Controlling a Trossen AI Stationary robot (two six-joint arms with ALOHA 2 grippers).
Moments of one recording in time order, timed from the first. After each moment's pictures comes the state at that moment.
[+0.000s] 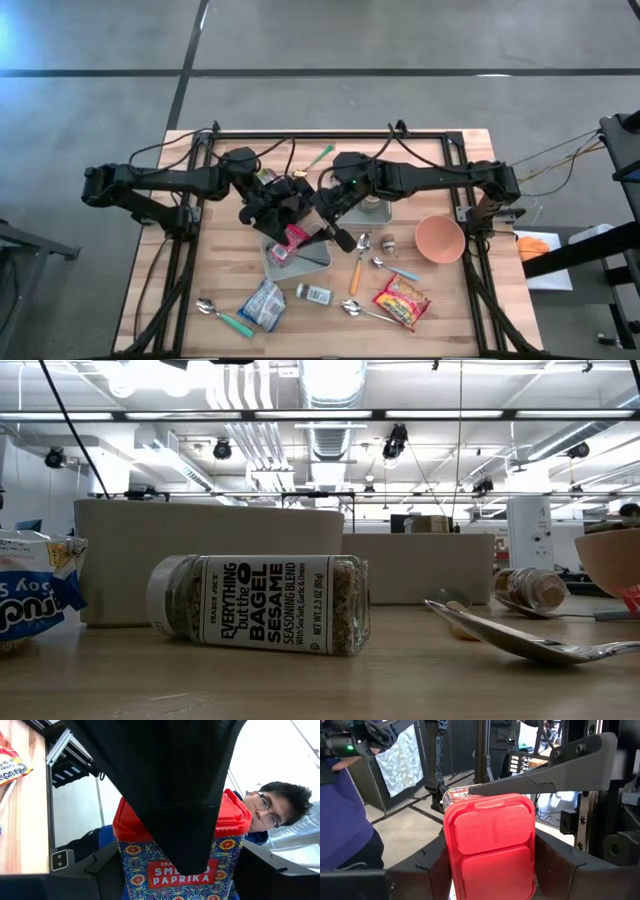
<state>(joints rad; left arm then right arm) 0.10 1.30 0.97 0.30 1.00 -1.17 0.05 1.79 1.68 -0.12 -0.60 -0.10</state>
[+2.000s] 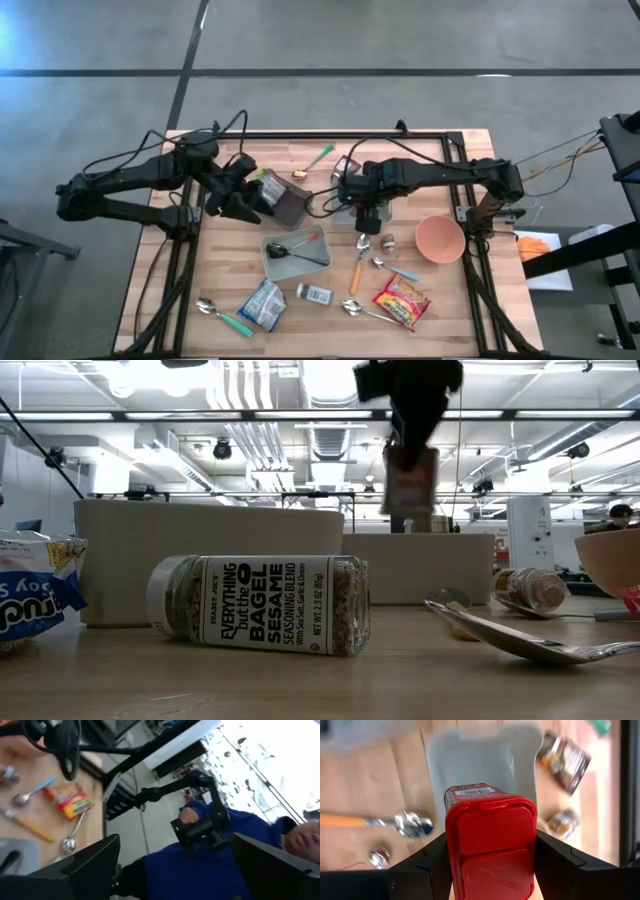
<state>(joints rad) 0.20 0.96 0.96 -0.19 0.82 -0.86 -0.01 1.74 1.62 -1.25 0.21 0.15</state>
